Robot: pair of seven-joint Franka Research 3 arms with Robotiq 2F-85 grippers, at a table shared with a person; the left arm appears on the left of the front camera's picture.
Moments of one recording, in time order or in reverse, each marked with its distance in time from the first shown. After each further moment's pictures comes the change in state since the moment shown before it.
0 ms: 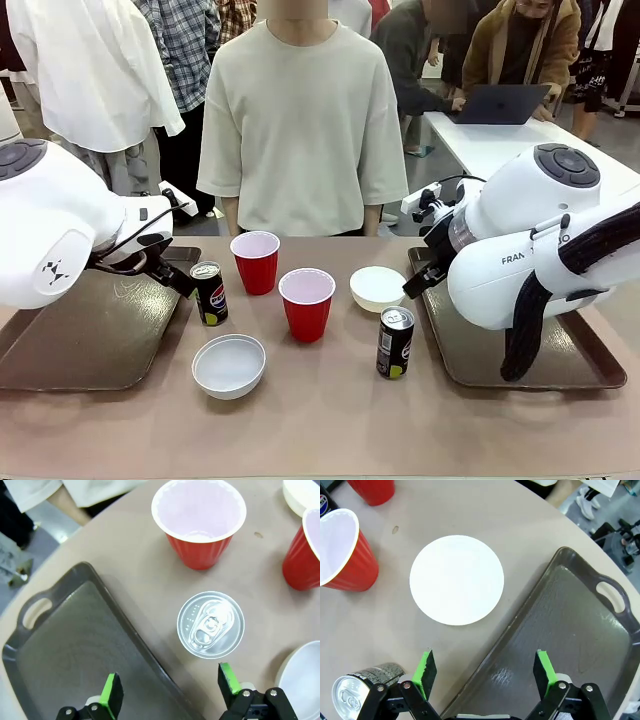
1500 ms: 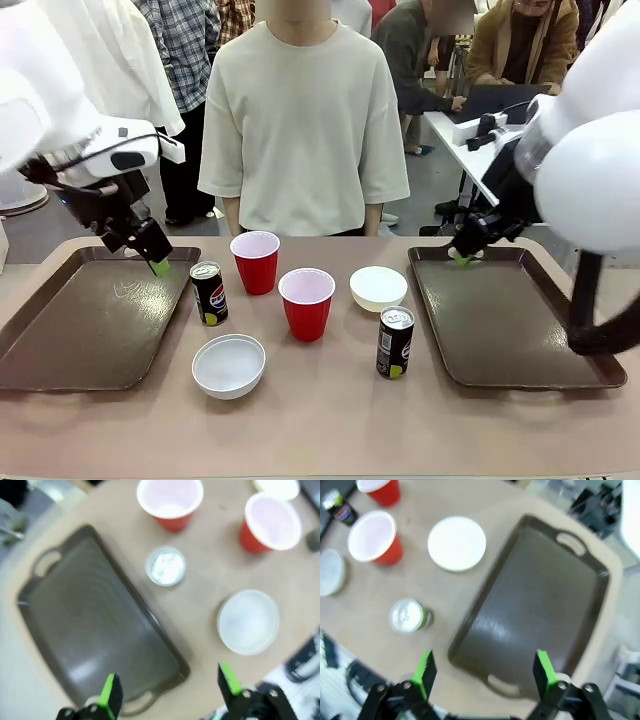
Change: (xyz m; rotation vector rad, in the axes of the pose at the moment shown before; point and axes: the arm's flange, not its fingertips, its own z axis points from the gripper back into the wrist) left arm 0.035 -0.028 0.139 -0.031 0.263 0.066; right arm 0.001 0.004 0.169 -0.043 0.137 -0.147
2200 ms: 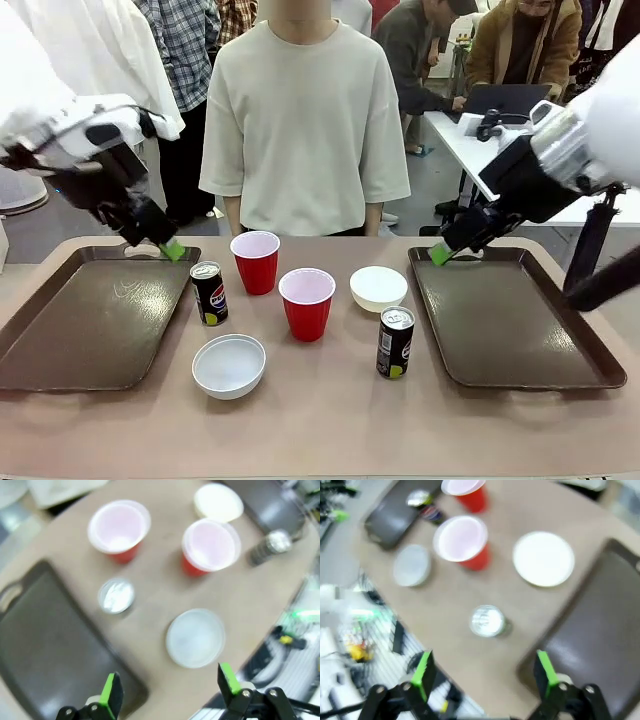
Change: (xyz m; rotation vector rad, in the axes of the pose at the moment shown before) left arm -0.005 0.014 0.025 -0.326 -0.189 -0.042; right arm -0.001 -0.019 -0.004 0.519 -0.108 0.028
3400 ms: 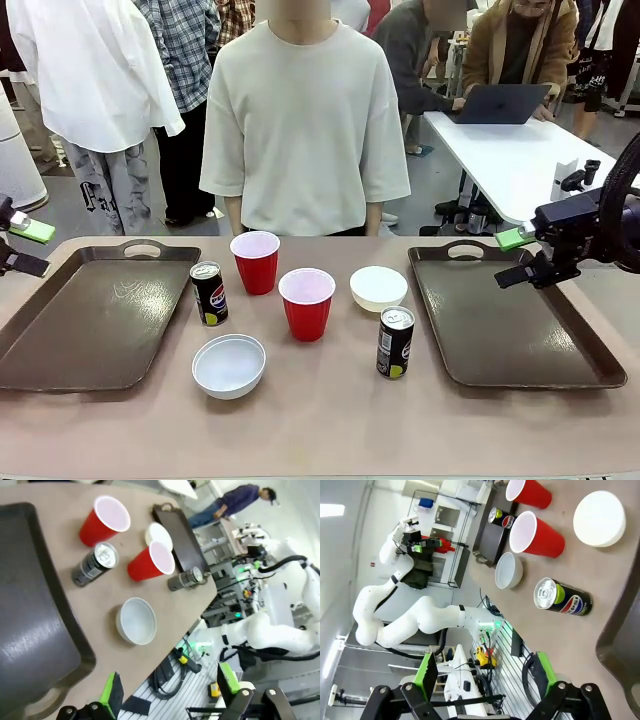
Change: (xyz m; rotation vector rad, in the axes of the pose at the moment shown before) left arm -0.134 0.137 0.039 -0.531 -0.184 0.433; right arm -0.075 -0.111 -0.001 0.634 -0.071 -0.454
